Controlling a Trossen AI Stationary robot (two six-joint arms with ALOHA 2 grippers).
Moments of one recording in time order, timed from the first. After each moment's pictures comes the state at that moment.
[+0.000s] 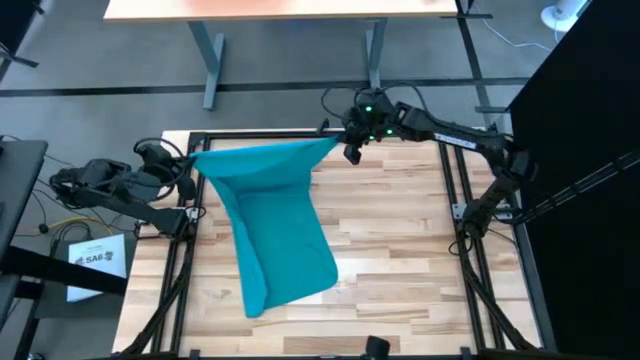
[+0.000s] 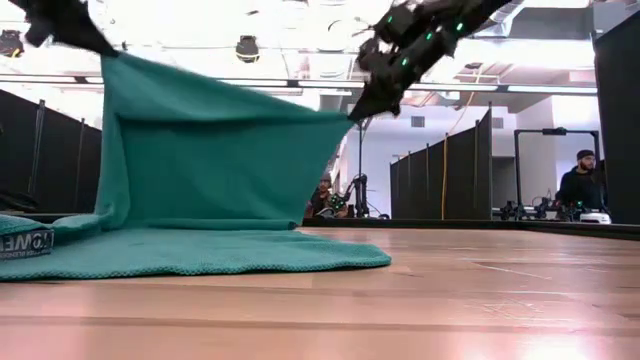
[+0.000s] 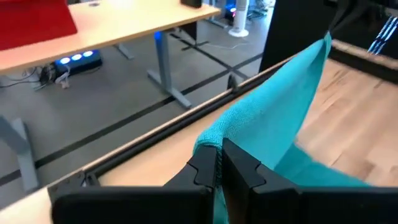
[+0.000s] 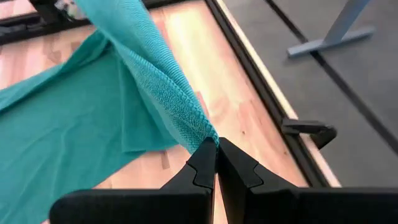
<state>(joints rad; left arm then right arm) -0.25 0.37 0.92 -1.33 -1.01 -0.73 -0.55 1.67 1.37 -0.40 -0.23 -0.15</state>
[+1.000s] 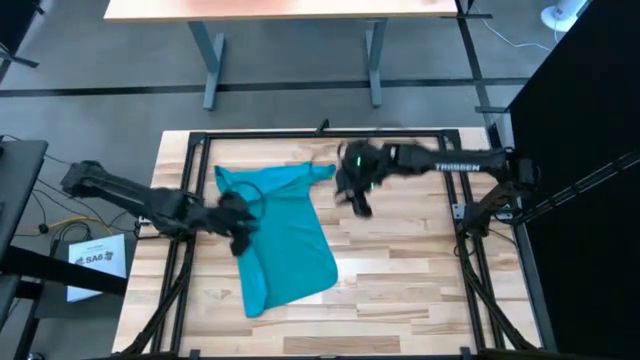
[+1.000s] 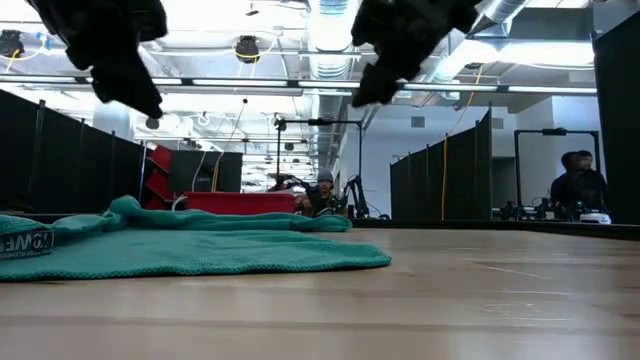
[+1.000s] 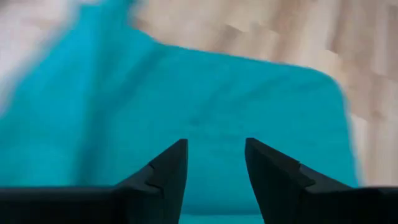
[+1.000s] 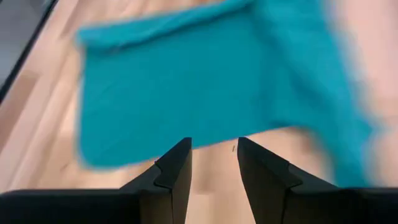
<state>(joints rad) -0.31 0.91 0.67 -0.62 -0.37 -0.65 -0.19 1.59 1.25 -0.55 -0.35 -0.23</state>
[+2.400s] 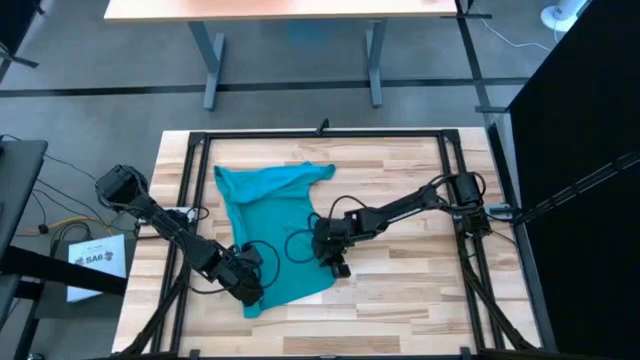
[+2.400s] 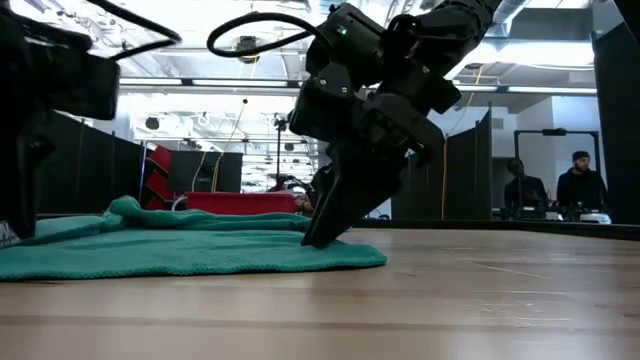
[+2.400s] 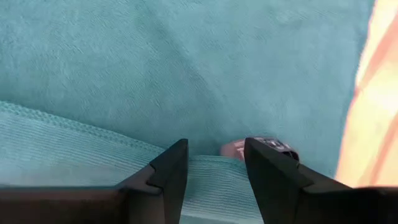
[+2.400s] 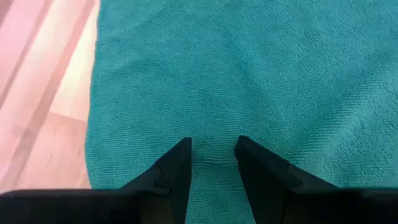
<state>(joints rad) -0.67 1.45 0.67 -0.41 -0.23 -1.22 0.11 2.05 1.21 -0.12 -0.26 -0.03</state>
